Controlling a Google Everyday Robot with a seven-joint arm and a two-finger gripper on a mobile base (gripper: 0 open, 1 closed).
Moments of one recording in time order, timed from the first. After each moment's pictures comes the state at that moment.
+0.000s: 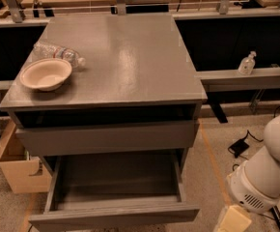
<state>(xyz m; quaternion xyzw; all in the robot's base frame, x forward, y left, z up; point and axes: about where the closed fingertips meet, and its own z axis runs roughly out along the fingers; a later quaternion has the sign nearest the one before) 0.316 -0.202 0.698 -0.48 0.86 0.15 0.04</state>
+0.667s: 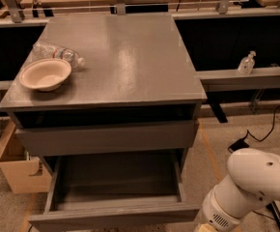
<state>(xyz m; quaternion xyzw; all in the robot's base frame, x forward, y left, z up) 0.296 -0.159 0.604 -0.45 0.87 0.20 0.01</state>
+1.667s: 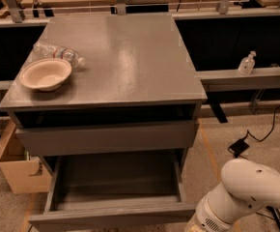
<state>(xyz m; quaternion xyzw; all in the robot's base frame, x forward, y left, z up) 0.298 -0.143 0.563 -0.44 0.87 0.23 0.02</state>
